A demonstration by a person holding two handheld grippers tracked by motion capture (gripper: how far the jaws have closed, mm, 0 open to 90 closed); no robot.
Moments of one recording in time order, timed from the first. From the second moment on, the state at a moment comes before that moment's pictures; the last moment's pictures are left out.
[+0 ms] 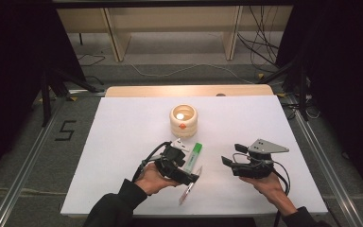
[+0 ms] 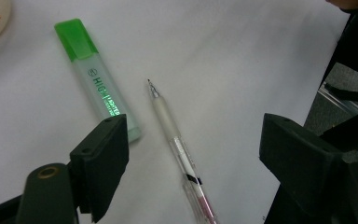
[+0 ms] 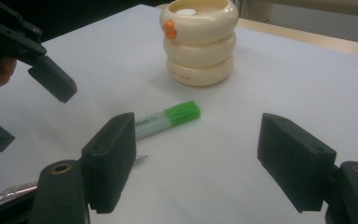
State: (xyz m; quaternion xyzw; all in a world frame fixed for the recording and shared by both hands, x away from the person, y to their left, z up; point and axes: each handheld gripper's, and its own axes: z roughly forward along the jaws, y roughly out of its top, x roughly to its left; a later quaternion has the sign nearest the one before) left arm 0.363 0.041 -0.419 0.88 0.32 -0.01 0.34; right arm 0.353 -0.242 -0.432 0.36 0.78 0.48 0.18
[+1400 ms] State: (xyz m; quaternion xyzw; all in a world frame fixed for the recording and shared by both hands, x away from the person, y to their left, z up) left arm 0.358 0.015 -0.455 0.91 0.32 -0.03 0.25; right arm 0.353 -0.239 -0.434 0.36 0.78 0.48 0.18
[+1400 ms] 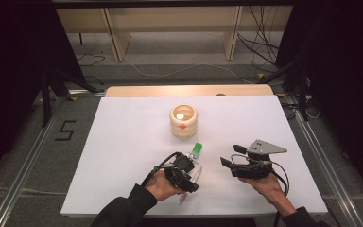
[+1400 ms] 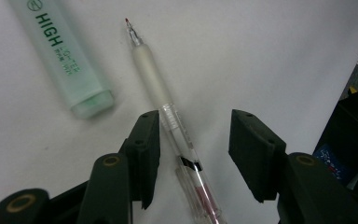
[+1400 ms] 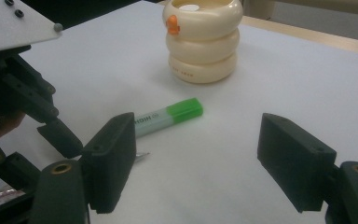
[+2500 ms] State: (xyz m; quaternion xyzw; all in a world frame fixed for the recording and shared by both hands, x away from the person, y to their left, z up) left arm 0.361 -0.003 -0.462 0.93 0.30 0.02 0.19; right arm 0.353 -0.238 -0.435 0.36 0.78 0.48 0.18
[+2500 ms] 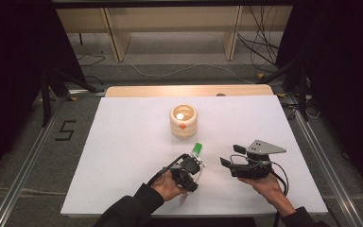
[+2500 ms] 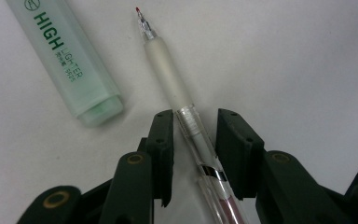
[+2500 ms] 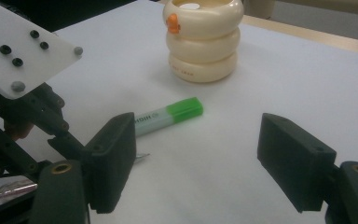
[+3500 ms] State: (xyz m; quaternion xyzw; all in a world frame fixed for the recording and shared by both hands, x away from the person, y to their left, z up) left arm 0.367 -0.002 -0.461 0.94 0.29 0.02 0.18; right arm 0.355 -0.239 -0.437 0.36 0.78 0.47 0.18
